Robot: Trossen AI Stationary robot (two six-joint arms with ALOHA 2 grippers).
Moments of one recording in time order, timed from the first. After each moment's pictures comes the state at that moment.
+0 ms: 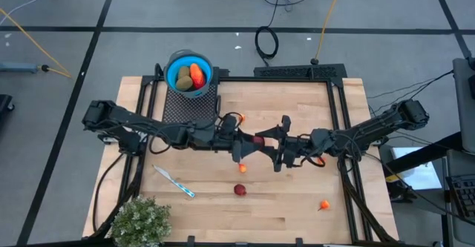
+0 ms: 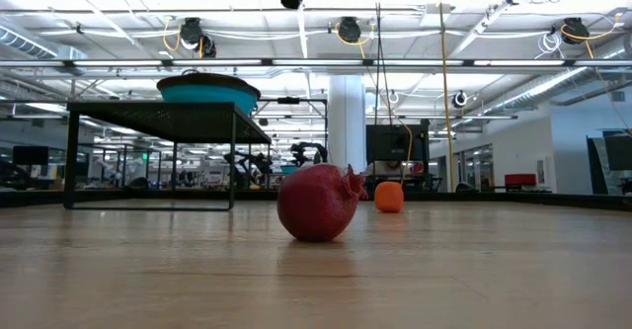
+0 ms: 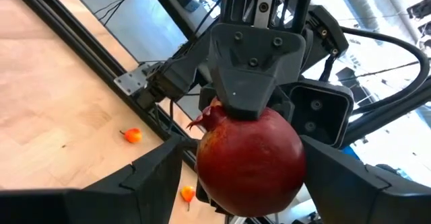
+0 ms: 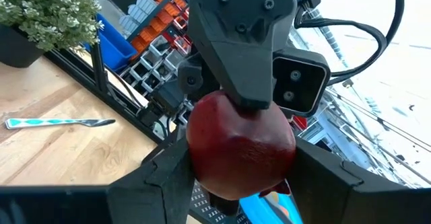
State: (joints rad) left arm -0.17 1.59 1.16 0.37 -0.18 -0.87; right arm 0.30 1.25 0.72 0.65 0.37 -0.83
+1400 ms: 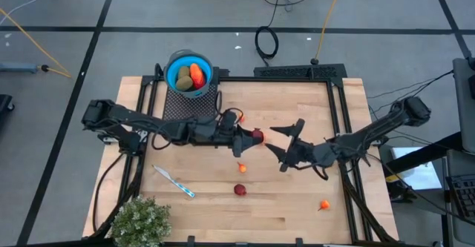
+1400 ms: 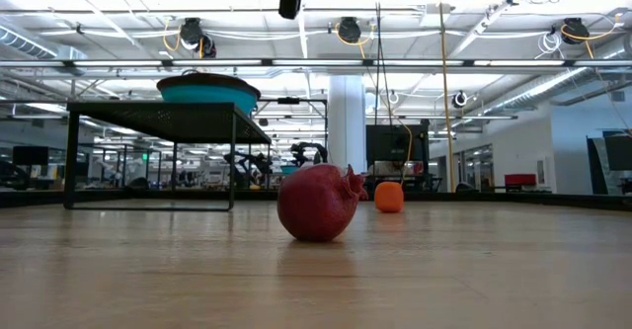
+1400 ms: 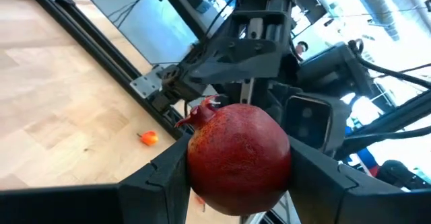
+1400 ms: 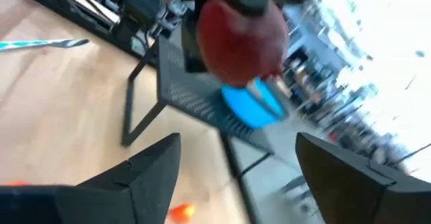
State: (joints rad) left arm -0.13 1.57 1.15 0.33 -0.16 -0.85; right arm 0.45 1.17 0.72 0.29 0.86 -0.59
